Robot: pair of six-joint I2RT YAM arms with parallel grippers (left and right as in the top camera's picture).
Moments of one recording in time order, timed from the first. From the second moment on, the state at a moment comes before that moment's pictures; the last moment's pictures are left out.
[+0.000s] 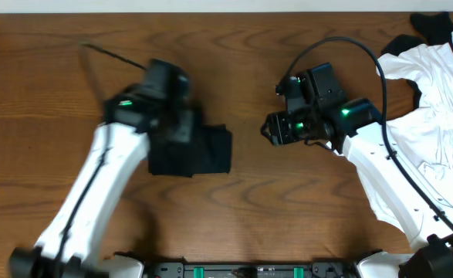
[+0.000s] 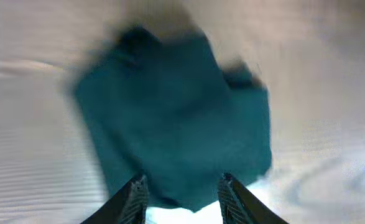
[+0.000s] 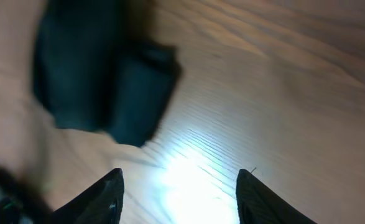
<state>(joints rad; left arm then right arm) -0.26 1.45 1.31 -1.02 0.04 -0.15 0.41 1.53 1.24 -0.79 -0.36 0.20</state>
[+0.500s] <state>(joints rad) 0.10 1.35 1.35 -1.06 0.05 -0.21 0.57 1.73 1.24 -0.34 -0.43 0.32</state>
